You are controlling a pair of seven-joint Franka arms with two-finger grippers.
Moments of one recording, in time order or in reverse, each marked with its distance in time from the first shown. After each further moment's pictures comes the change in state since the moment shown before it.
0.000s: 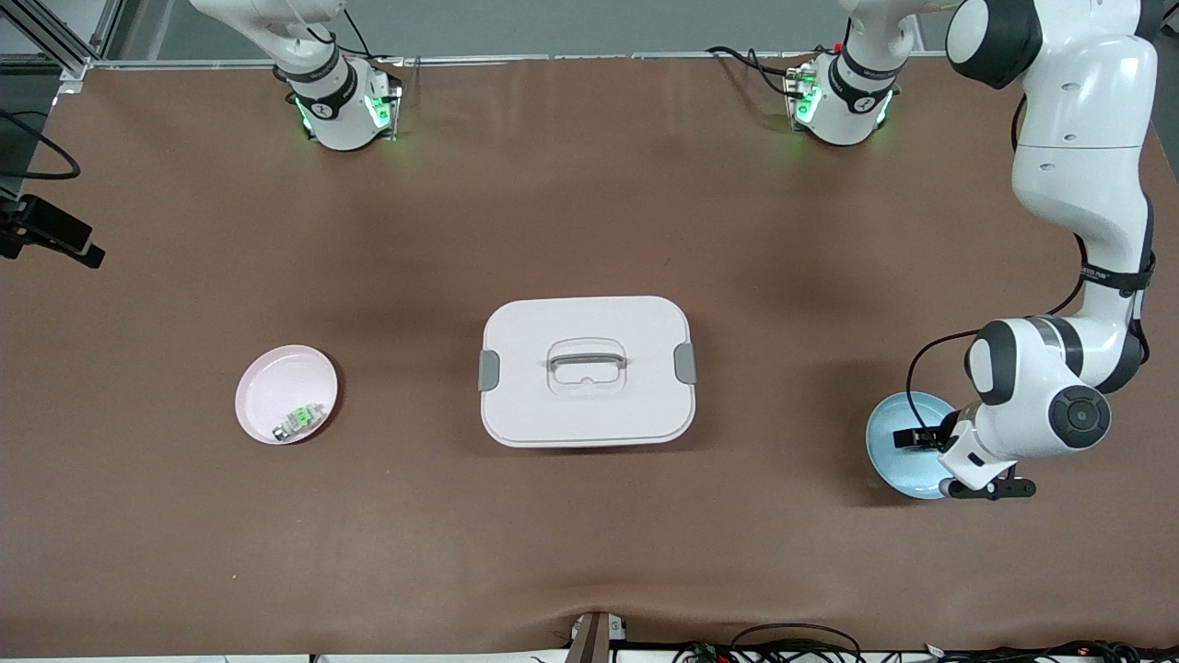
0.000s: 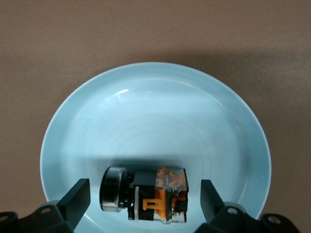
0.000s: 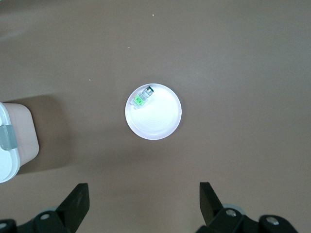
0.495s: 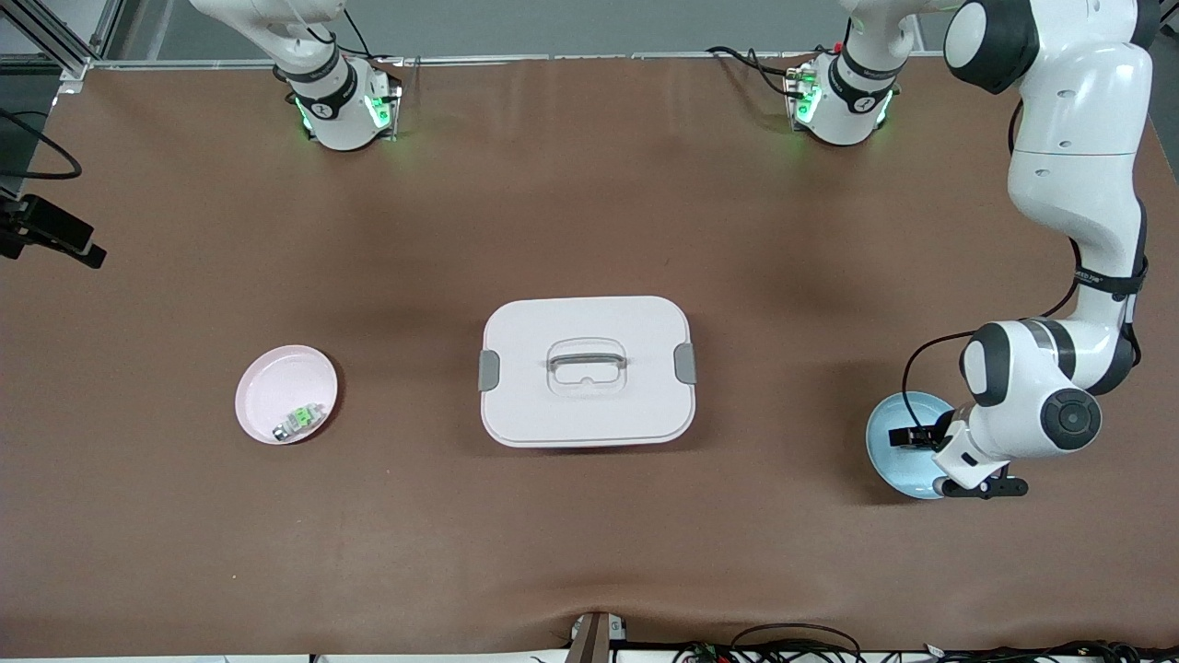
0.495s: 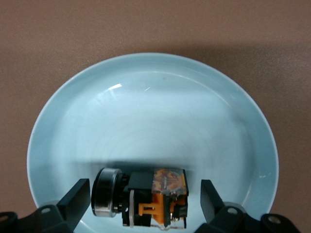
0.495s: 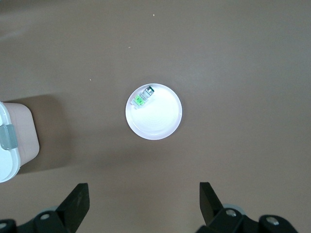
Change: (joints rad) left arm -0.002 0.014 0.000 0.000 0.000 0.001 0.004; right arm 0.000 0.000 0.001 0.000 0.000 0.000 0.000
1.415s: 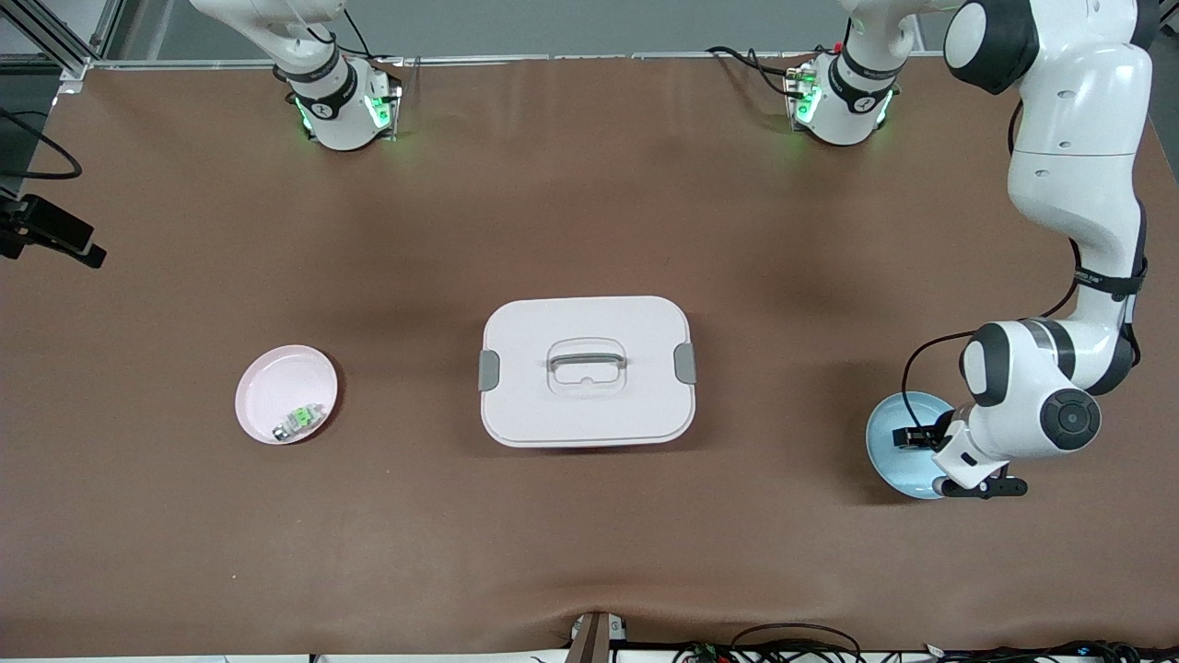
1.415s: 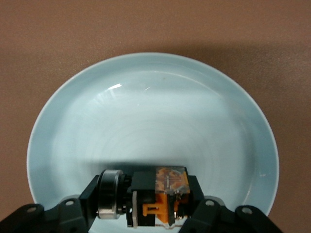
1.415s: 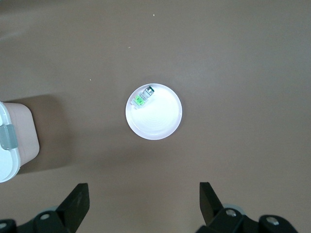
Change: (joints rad) left arm 0.000 0.000 0.000 0.000 0.000 0.000 0.001; right arm 0.000 0.000 0.000 0.000 0.000 0.000 0.000
